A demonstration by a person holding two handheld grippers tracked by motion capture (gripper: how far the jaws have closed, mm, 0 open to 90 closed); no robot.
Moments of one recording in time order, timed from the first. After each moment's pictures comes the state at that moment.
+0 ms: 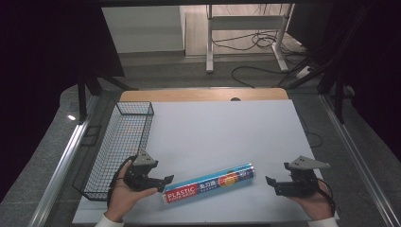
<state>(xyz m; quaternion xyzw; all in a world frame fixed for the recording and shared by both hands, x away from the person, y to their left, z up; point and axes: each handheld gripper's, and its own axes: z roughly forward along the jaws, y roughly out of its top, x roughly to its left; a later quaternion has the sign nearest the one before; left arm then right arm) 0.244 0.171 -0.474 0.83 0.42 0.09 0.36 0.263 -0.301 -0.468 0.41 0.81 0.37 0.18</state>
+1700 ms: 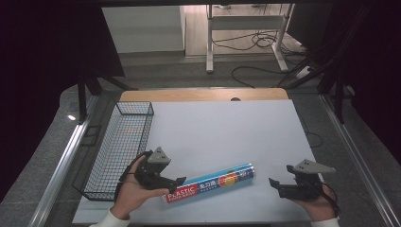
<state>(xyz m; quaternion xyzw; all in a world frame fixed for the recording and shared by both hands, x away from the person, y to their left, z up) 0.245 0.132 -0.439 0.87 0.35 0.08 0.34 0.254 -0.311 -0.471 0.41 0.81 0.38 0.19</state>
